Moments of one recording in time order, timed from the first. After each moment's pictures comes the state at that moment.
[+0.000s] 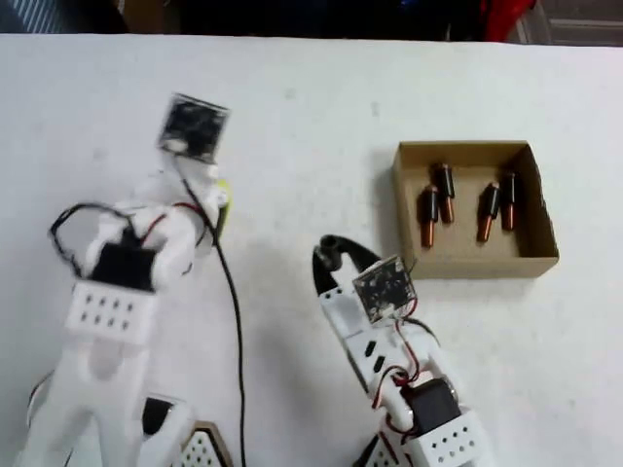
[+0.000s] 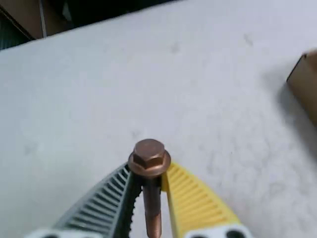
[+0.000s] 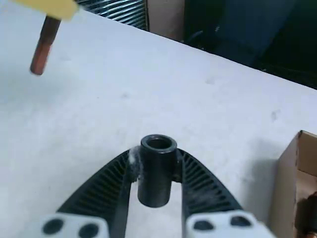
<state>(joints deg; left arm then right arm) 4.6 -44.3 39.4 50.9 -2.2 -30.4 -102.5 96.4 31.1 8.7</state>
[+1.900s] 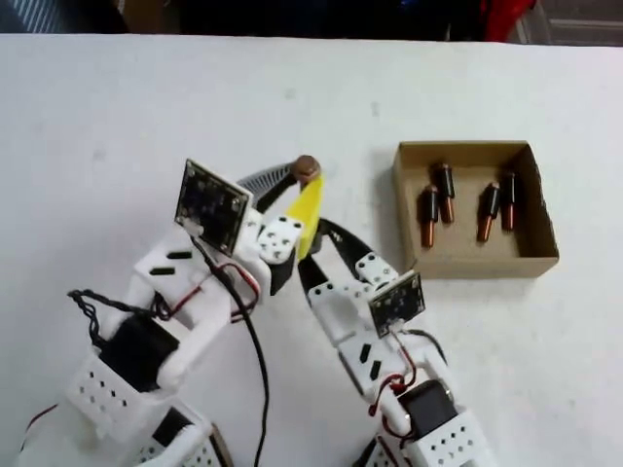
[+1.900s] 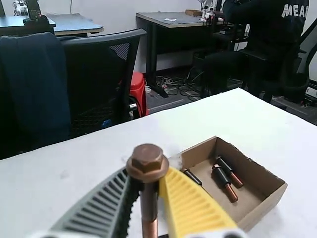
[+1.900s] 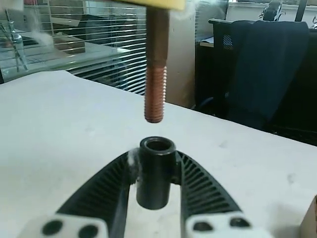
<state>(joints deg) 30.0 -60.4 44.7 36.5 4.6 -33.5 -102.5 96.4 17.1 3.7</state>
